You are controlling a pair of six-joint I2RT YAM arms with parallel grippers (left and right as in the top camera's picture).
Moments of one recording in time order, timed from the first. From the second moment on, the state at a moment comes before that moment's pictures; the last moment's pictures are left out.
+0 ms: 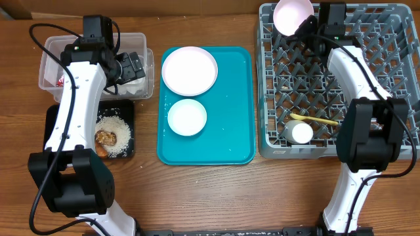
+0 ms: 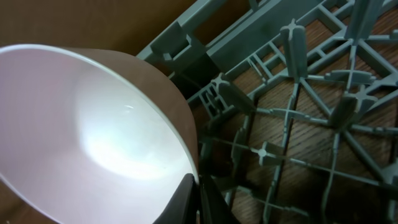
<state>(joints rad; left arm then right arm) 0.05 1.85 1.67 -1.00 -0.06 -0.33 -0.01 2.18 1.76 -0.34 0.00 0.69</state>
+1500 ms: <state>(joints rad) 0.05 1.85 1.67 -1.00 -0.06 -0.33 0.37 2.17 1.76 -0.29 1.29 -0.14</state>
